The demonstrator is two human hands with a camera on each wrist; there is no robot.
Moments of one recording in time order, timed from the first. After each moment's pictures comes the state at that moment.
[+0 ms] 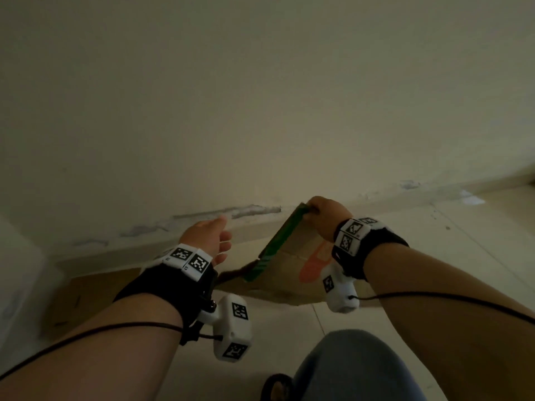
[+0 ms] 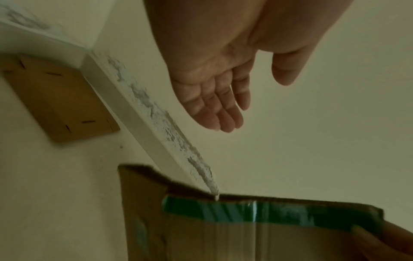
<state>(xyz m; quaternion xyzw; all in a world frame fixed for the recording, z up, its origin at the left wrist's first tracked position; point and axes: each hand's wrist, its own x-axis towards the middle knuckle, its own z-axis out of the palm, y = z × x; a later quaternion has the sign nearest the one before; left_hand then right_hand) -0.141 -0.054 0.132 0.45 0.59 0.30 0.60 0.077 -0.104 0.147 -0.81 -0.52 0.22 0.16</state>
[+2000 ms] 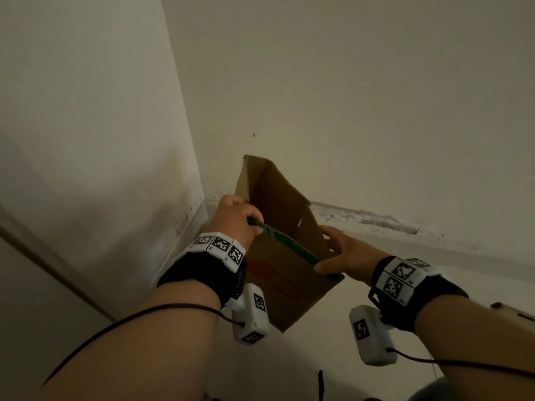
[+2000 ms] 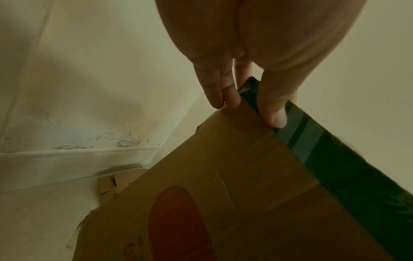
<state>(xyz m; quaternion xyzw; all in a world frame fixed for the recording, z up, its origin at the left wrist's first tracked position) -0.398 -0.049 0.134 0.63 0.69 0.24 0.27 -0.180 -0.058 0.120 -0.58 -0.56 0.57 0.13</state>
